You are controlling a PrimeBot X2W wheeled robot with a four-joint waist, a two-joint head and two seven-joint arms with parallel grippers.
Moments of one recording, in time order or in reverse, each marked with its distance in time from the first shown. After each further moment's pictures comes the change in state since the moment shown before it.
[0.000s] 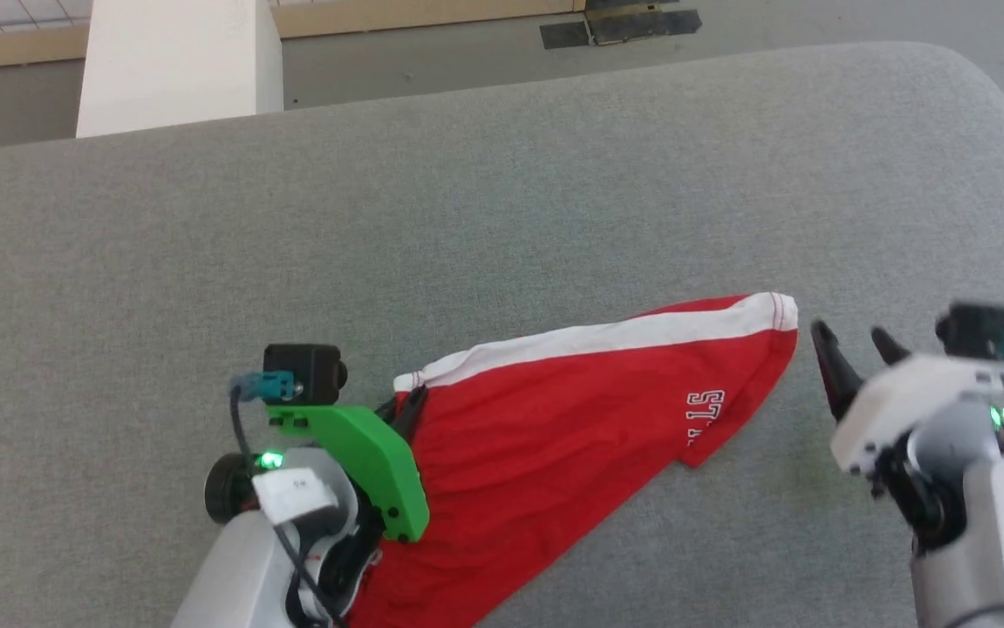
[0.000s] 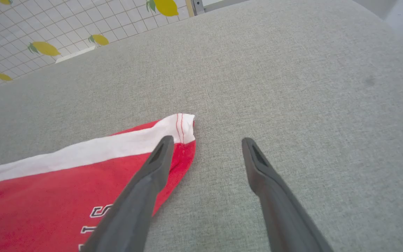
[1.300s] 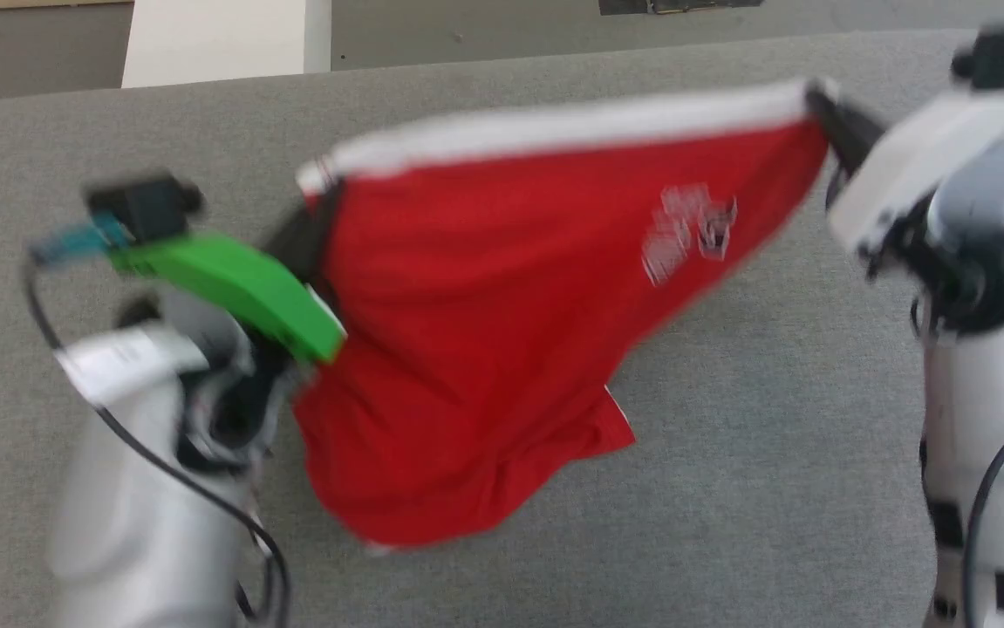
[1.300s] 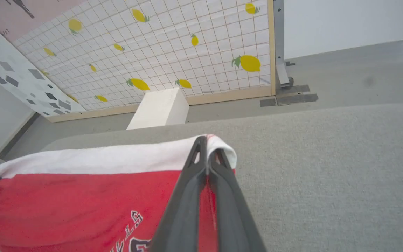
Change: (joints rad) left arm -0.225 0.009 0.168 -0.039 -0.177 -0.044 -0.094; right arm -0.397 0.000 0.064 -0.050 0.138 0.000 0.274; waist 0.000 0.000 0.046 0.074
